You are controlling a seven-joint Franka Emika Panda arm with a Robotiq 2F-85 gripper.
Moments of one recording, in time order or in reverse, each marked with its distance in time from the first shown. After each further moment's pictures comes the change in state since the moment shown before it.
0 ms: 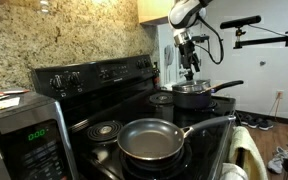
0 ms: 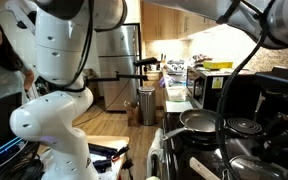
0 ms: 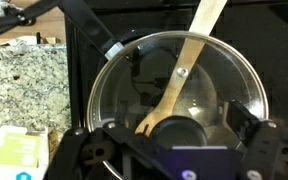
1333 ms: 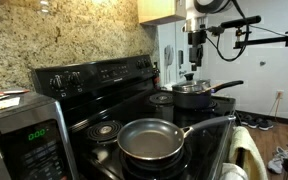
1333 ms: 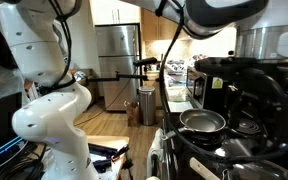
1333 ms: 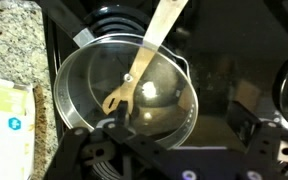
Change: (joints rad) arm 0.092 -0.416 0.008 -0.465 -0.027 0.367 0.002
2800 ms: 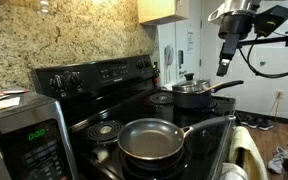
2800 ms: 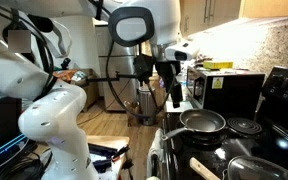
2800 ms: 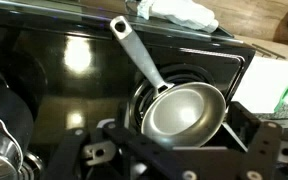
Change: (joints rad) arm 0.228 -0.596 0.057 -0.542 0.342 0.106 0.032
